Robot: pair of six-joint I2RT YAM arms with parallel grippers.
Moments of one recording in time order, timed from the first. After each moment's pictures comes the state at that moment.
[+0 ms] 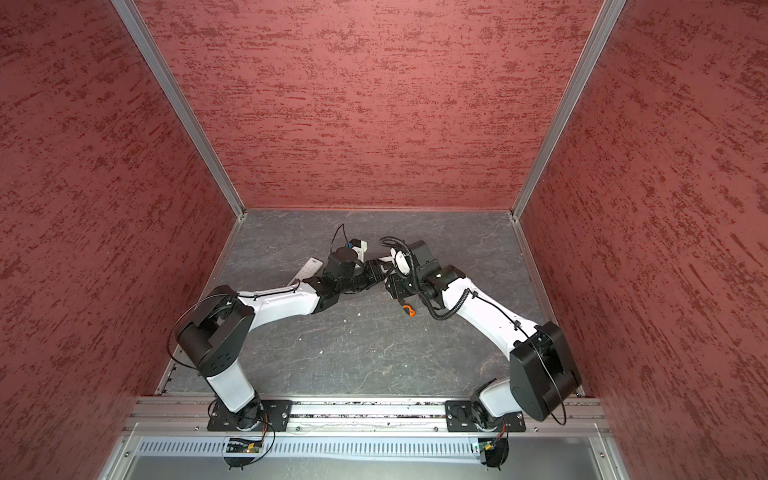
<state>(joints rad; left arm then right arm) -0.69 1.75 1.00 0.32 0.22 -1.03 0.57 1.45 1.07 -0.50 -0.18 0.25</state>
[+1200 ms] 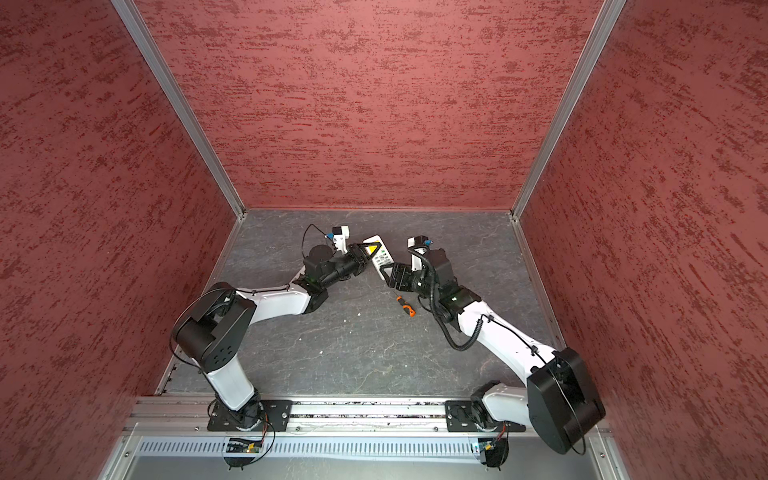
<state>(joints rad) -0.58 1.76 0.88 0.87 0.31 -1.27 0.50 1.26 0.77 0.11 -0.31 0.73</state>
